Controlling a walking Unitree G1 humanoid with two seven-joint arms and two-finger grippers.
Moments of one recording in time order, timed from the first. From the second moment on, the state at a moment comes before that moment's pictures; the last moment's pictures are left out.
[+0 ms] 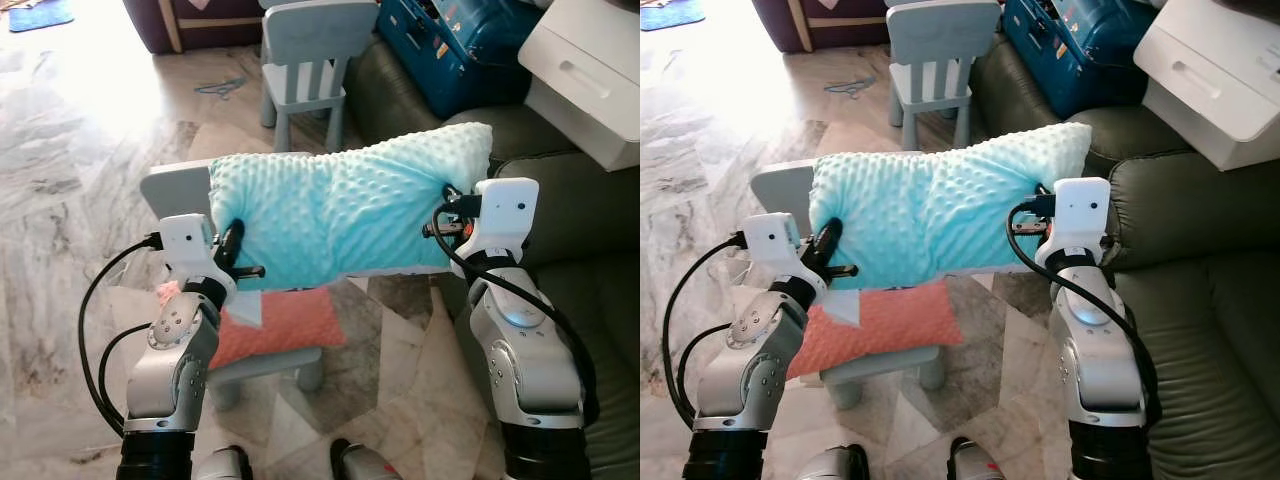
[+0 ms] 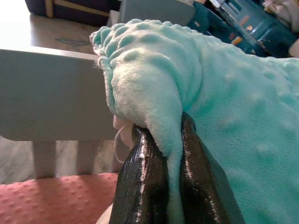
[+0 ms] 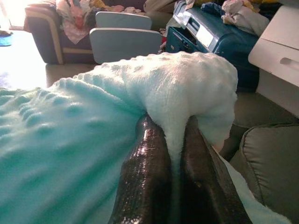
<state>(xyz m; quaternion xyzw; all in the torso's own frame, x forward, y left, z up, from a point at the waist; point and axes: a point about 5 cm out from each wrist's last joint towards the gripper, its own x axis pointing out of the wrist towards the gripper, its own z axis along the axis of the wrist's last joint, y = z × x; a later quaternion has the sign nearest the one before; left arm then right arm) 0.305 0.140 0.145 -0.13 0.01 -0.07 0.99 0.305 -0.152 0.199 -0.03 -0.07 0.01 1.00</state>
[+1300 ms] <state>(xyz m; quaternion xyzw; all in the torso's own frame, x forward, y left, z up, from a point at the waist) 0.305 0.136 0.144 -0.13 0.01 -0.07 0.99 0.303 -0.152 0.207 -0.05 -0.08 0.02 1.00</state>
